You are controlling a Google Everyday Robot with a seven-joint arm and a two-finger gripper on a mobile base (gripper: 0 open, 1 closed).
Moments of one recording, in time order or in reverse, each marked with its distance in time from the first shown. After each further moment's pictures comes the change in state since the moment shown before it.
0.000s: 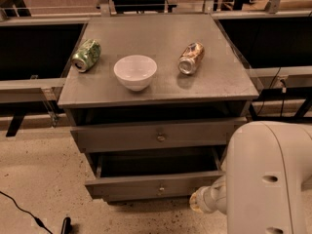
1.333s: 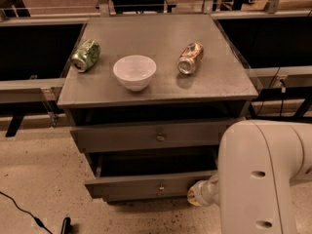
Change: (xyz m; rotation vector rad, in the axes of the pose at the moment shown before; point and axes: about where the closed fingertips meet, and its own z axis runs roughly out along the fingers) arm 0.003 -0.028 0.012 0.028 0.003 -0.034
